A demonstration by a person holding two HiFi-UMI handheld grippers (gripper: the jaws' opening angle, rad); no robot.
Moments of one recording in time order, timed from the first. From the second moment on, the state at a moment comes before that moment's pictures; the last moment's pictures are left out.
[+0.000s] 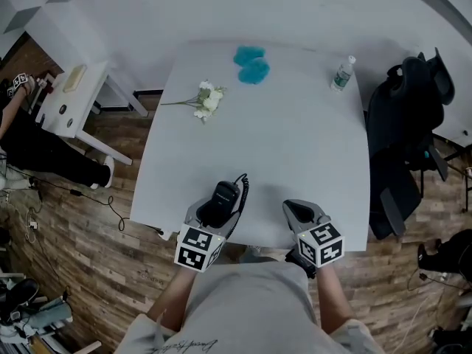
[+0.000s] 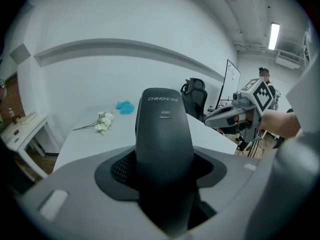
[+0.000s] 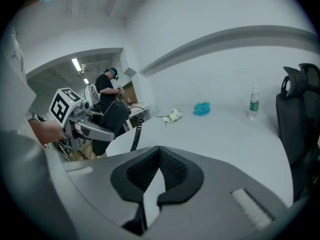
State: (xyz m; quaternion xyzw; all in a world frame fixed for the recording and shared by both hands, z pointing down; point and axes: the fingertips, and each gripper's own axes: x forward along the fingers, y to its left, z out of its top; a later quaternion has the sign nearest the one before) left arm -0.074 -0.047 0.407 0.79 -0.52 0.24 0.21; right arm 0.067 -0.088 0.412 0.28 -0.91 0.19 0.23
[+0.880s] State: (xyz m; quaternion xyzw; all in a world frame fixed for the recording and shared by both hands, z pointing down) left arm -0.080 -0.086 0.399 0.81 -0.48 0.23 0.23; right arm 0.038 -0.106 0.410 0.28 -0.90 0.20 0.25
